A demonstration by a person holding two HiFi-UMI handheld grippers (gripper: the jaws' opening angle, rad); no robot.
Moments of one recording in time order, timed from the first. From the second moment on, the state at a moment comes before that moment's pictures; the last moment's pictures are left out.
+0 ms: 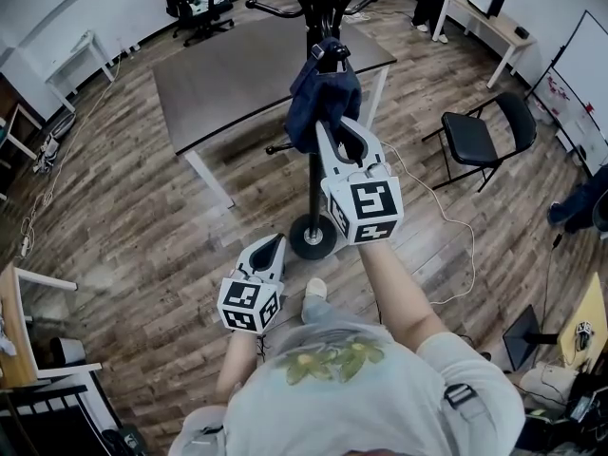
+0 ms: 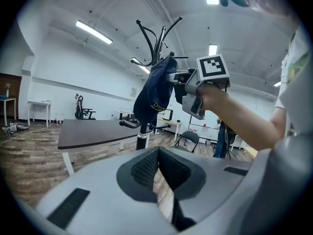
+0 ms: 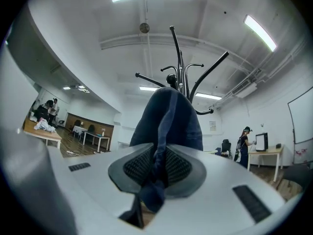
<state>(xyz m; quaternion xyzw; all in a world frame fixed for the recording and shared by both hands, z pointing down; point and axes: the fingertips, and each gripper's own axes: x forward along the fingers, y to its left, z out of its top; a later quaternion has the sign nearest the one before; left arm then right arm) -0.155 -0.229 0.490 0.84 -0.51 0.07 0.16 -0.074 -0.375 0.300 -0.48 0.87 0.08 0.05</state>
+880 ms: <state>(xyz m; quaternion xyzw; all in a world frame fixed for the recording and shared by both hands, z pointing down) -0.154 -0.235 0.496 0.84 -0.51 0.07 0.16 -0.068 -0.364 0.287 -0.46 0.88 0.09 0.08</state>
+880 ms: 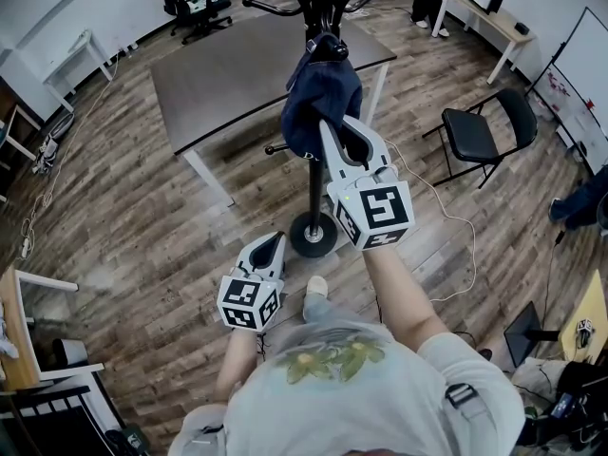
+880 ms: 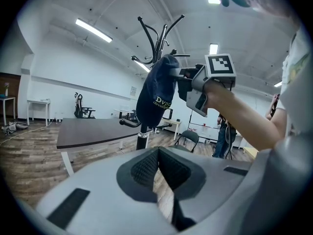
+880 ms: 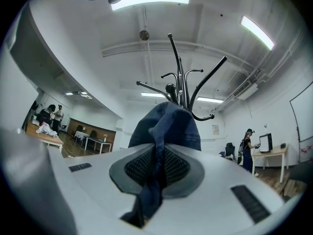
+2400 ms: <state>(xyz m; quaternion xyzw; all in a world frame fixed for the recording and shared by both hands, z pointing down) -0.133 -0.227 0.503 0.85 -0.50 0.08 0.17 -0.048 -0.318 0.248 -0.45 0.87 0.14 0.13</state>
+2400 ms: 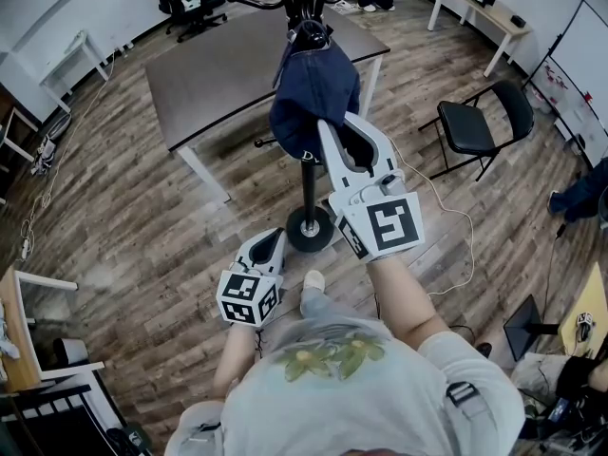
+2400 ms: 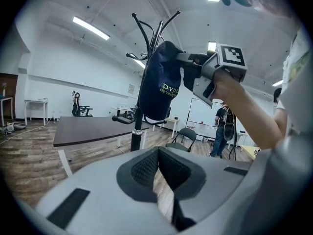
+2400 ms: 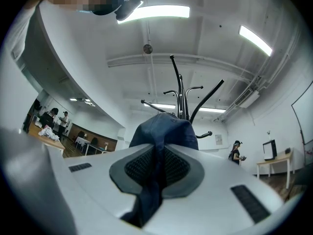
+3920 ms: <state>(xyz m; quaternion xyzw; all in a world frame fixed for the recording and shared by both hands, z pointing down) -0.122 -0.203 0.506 0.85 -0.50 0.08 0.18 -0.029 -0.267 0.239 -0.42 0.87 0.18 0.16</state>
